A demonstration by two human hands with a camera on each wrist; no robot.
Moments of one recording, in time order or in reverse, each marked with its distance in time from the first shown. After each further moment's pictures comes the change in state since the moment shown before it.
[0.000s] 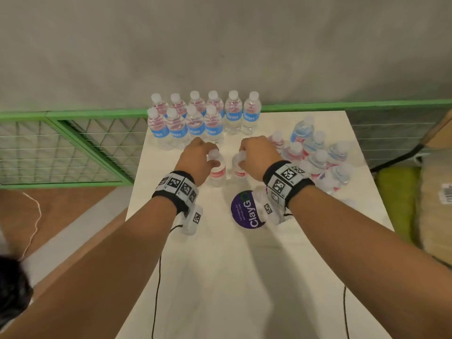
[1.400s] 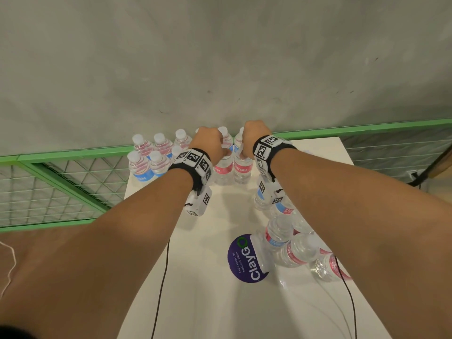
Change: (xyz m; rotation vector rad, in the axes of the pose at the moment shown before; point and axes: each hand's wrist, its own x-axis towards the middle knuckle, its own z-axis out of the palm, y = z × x) left_hand 0.163 0.063 -0.023 0.276 -0.048 0.046; right_hand 0.155 0.034 -0.059 -0.136 0.023 0.214
